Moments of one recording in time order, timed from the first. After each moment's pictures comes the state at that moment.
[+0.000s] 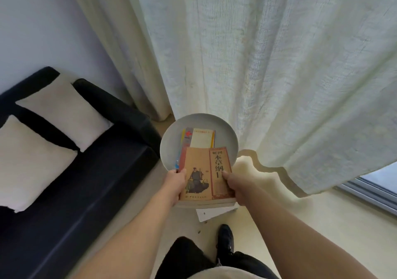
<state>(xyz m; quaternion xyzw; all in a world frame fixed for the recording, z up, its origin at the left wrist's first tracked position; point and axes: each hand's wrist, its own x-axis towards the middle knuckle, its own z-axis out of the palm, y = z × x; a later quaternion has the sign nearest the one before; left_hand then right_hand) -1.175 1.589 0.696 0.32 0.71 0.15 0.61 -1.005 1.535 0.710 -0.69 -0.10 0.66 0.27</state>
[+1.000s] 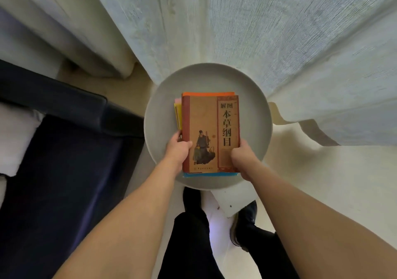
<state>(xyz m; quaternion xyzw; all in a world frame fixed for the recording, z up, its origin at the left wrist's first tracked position) -1.180 1.885 0.420 0.35 0.67 0.02 0.65 -1.039 1.789 0.447 -0.78 -0.02 0.57 0.26</state>
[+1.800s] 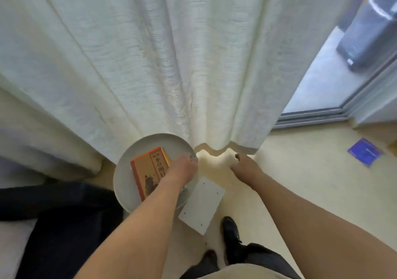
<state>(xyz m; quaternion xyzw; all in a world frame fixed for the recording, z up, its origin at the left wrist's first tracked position) -1.073 1.673 0.706 0.84 0.38 -0.16 0.36 -0.979 1.500 0.728 -0.88 -0.09 0.38 0.29</state>
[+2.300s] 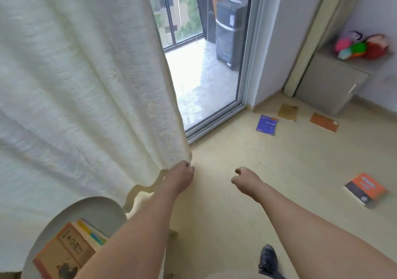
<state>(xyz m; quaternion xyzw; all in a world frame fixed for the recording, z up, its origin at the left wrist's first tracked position) -0.913 1.389 0.733 0.93 0.13 -0.21 0.28 -0.924 1.174 0.725 -0.85 0.15 0.29 0.40</state>
